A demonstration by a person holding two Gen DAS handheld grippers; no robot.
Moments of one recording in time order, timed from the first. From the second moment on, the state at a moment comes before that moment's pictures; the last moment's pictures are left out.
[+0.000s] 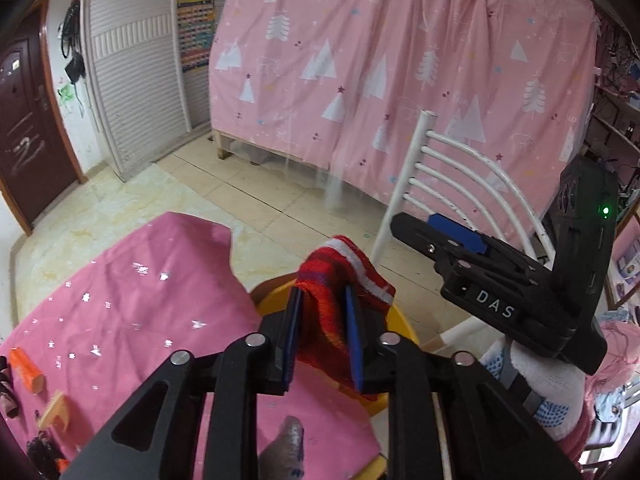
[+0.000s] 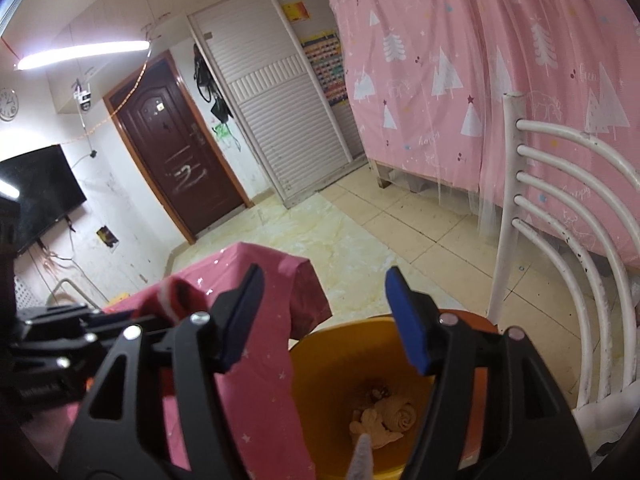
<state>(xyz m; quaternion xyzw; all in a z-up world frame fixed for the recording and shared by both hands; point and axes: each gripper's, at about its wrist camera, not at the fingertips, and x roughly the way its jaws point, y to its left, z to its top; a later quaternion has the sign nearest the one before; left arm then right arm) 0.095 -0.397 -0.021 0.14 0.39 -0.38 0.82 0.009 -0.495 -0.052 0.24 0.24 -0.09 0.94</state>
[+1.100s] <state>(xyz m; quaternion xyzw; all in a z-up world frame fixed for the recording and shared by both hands) 0.103 -0.238 0.011 0.06 0.36 -0.31 0.88 0.055 -0.379 -0.034 0.17 0.27 0.02 0.95</state>
